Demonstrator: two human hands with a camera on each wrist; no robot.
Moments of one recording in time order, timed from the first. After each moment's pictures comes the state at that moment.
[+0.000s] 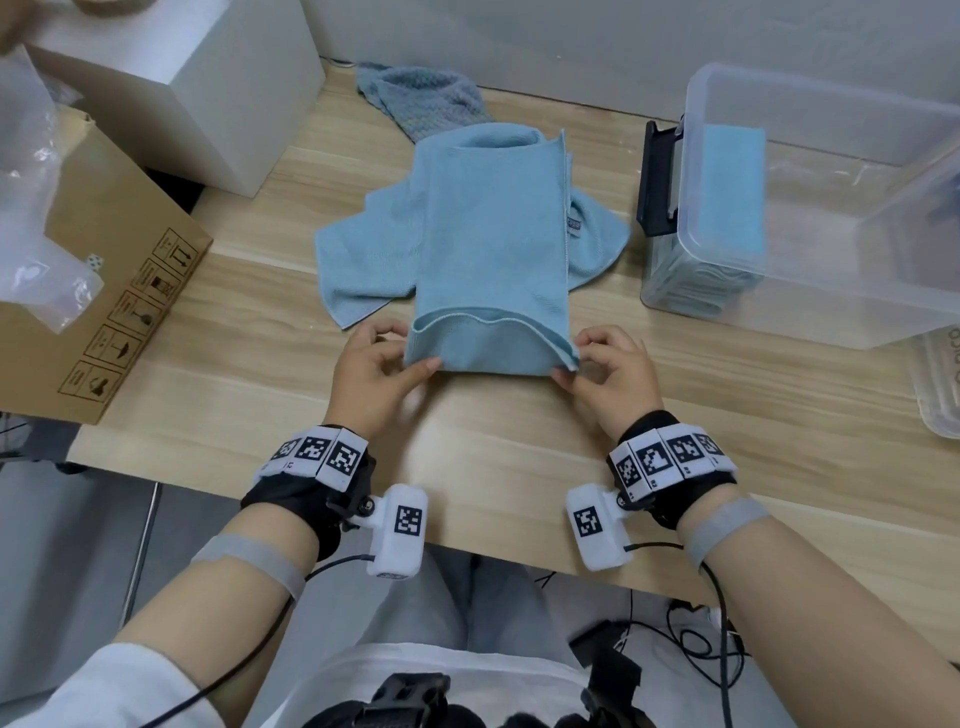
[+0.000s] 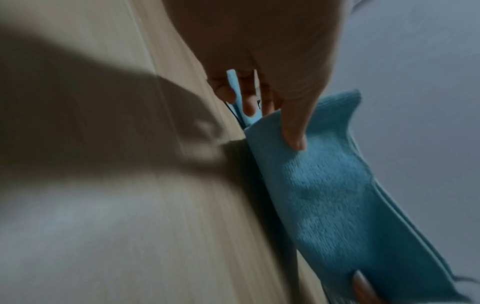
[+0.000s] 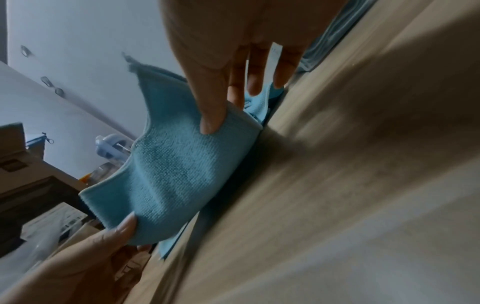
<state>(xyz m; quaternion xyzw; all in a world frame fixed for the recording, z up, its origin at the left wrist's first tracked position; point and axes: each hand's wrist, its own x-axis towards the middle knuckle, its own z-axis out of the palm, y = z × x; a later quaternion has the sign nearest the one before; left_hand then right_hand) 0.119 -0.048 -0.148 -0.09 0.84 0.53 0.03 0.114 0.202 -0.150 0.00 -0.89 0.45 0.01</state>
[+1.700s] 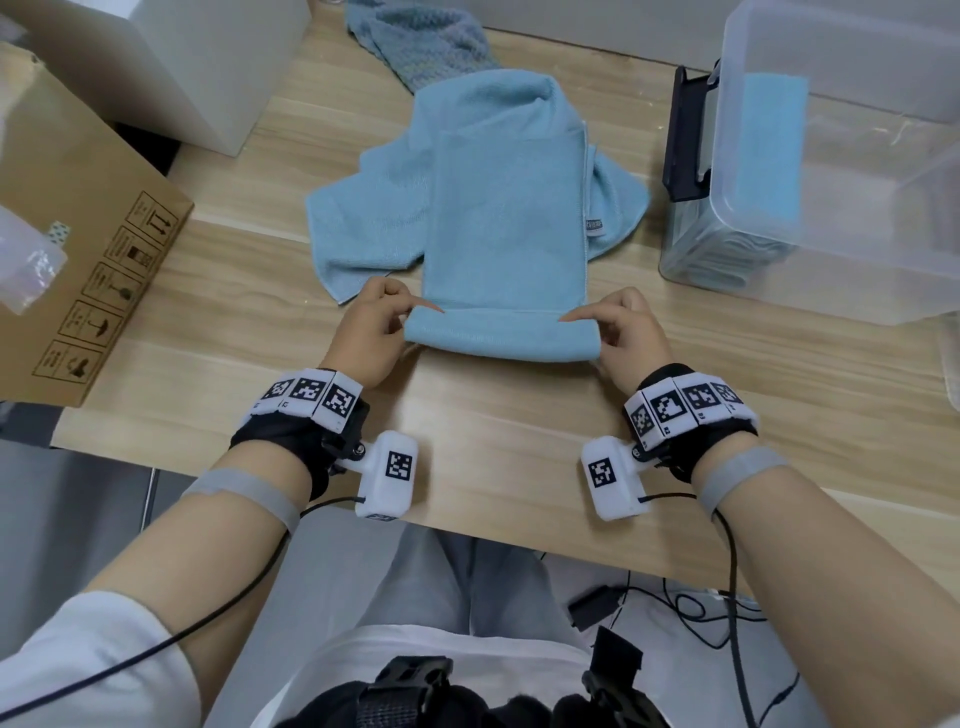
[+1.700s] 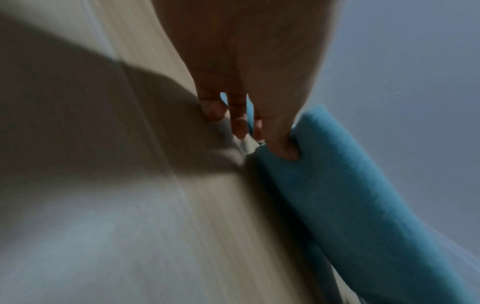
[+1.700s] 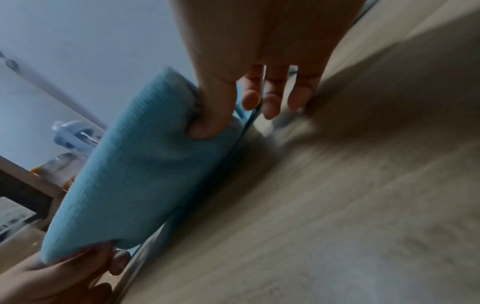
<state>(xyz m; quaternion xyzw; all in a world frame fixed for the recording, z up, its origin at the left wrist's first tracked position) 0.083 -0.067 -0.171 0.03 0.88 0.46 0.08 0.087 0.208 -0.168 0.00 -0.88 0.47 -0.07</state>
